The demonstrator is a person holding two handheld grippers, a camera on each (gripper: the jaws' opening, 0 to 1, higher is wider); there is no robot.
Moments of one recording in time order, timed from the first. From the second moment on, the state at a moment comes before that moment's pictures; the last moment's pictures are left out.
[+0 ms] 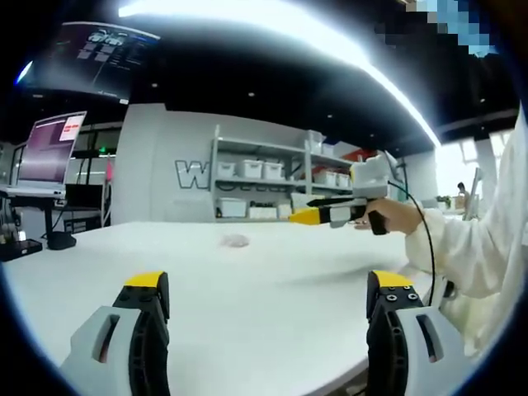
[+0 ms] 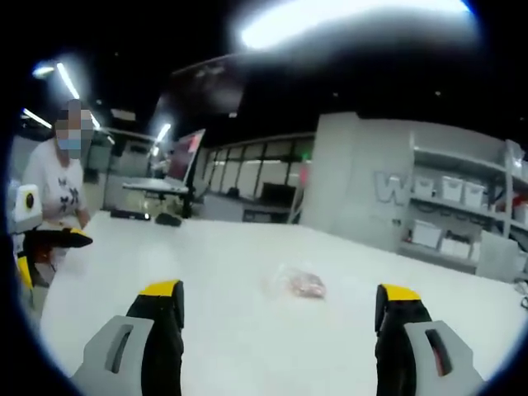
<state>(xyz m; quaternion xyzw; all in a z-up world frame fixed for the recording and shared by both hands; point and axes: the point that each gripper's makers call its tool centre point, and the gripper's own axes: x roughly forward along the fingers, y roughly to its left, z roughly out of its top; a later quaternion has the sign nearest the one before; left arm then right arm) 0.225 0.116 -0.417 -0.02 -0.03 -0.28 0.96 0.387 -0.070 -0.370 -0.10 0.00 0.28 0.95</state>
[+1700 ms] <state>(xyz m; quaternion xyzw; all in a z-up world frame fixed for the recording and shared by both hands) 0.226 0.121 -0.424 -0.03 -0.03 -0.27 0.96 0.334 -0.108 -0.381 -0.10 -0.01 0.23 0.97</state>
